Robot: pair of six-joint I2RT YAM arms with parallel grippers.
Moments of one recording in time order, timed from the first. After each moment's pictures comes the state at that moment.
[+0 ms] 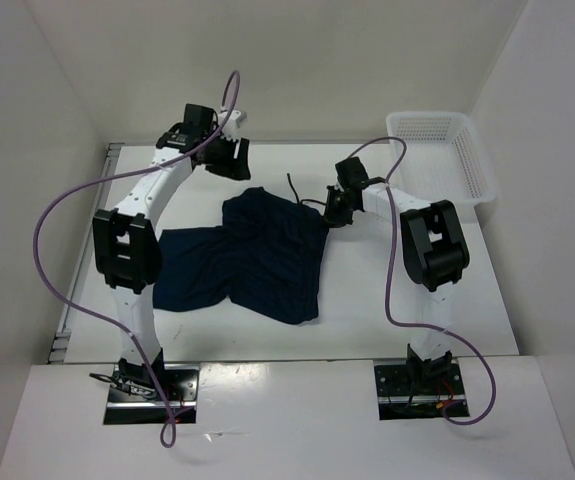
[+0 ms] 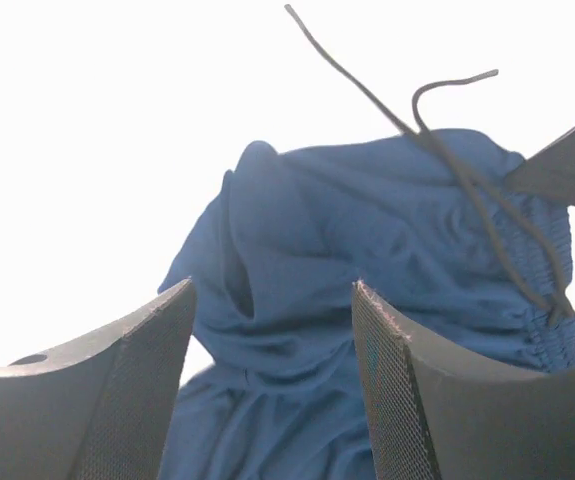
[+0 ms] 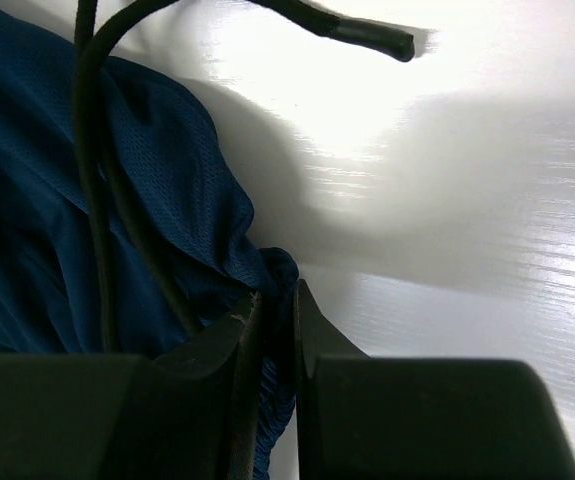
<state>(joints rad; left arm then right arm) -0.20 2.04 1.91 -0.68 0.37 0.07 0.32 2.03 1.42 -0.42 -0.19 0.50</state>
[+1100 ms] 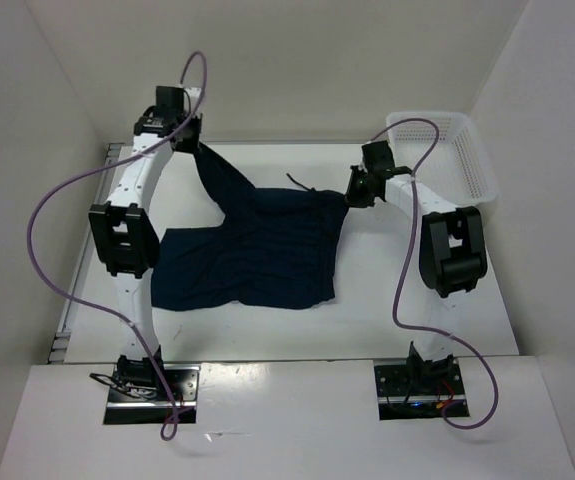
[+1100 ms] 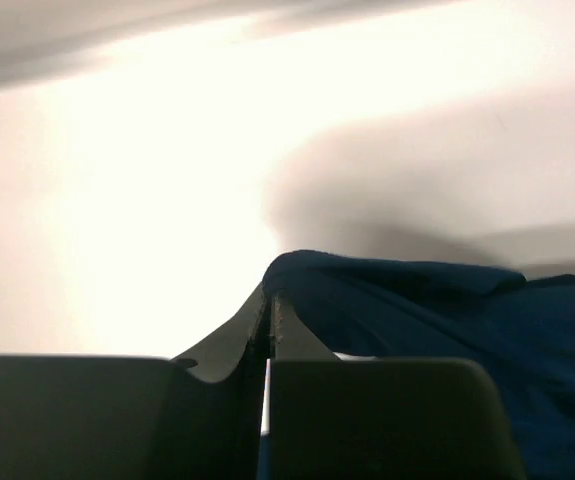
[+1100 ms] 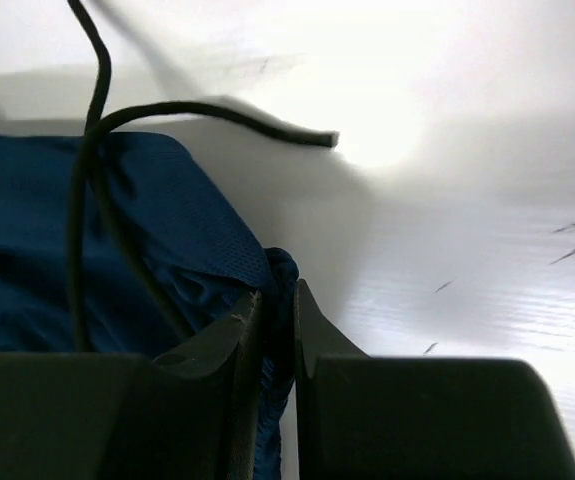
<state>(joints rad) -0.09 2.22 2.18 -0.74 0.07 0.07 0.21 1.94 1.44 -0.41 -0.14 0.44</state>
